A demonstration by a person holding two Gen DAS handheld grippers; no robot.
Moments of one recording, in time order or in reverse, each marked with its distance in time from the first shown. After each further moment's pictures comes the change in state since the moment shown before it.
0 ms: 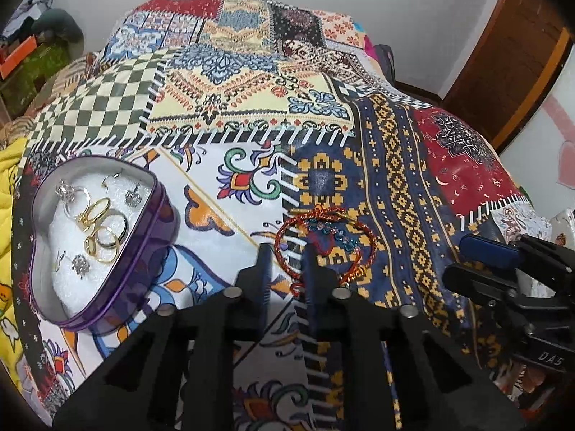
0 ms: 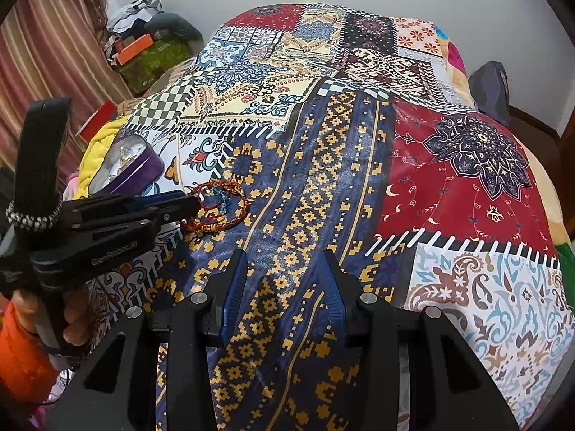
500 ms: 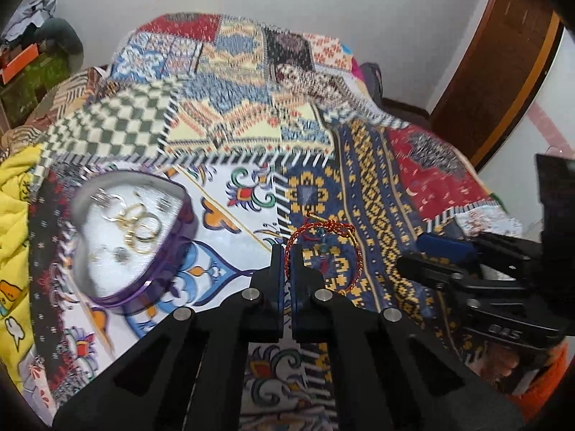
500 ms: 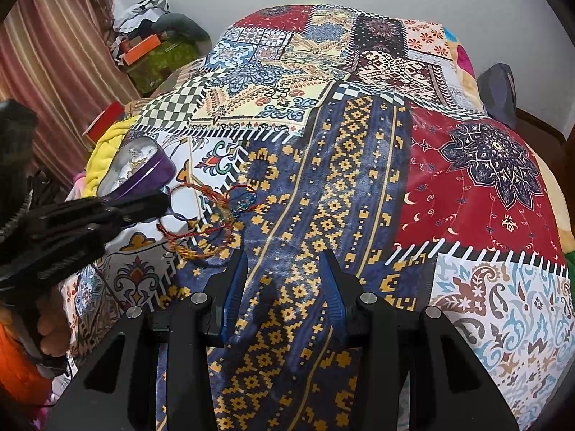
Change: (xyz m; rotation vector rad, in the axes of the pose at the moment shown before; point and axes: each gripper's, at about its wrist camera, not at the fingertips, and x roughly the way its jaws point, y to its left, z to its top) left arm -0.053 0.006 -0.009 -0.004 -0.081 -0.048; right arm 0.002 0.011 0.005 -0.011 -0.005 0.026
